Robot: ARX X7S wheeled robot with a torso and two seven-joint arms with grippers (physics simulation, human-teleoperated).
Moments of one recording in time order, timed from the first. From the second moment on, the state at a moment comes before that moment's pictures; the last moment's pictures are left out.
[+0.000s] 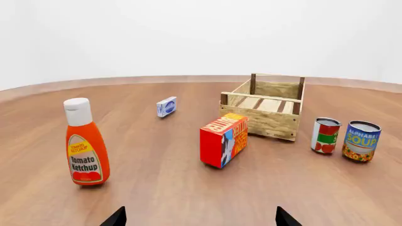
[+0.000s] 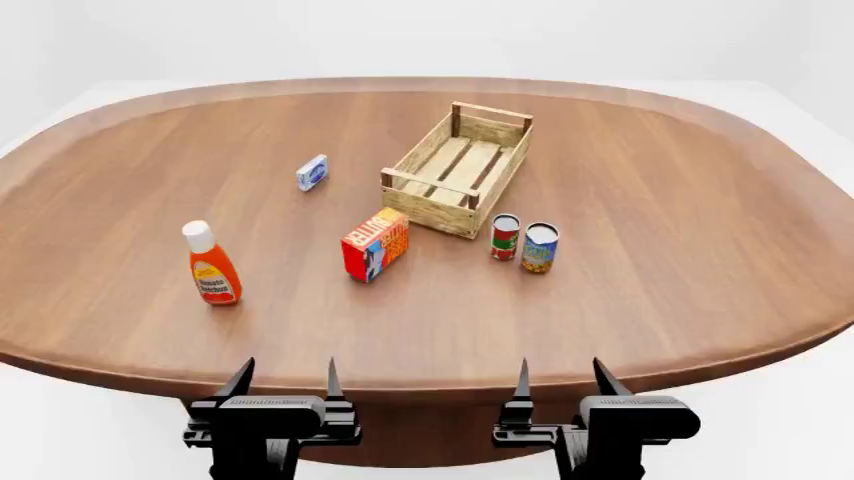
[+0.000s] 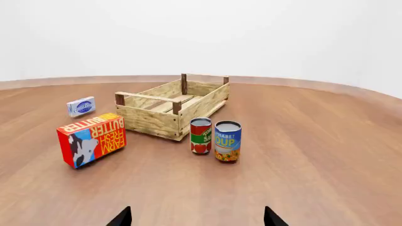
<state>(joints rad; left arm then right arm) 0.00 0.00 0.00 0.00 0.00 0.00 0.00 0.00 0.00 0.00 0.00 0.00 0.00 0.00</state>
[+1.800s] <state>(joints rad) -0.47 -0.15 0.20 0.19 -0.15 -0.63 -0.01 0.34 0.29 -0.07 -0.35 0.29 0.68 0.00</state>
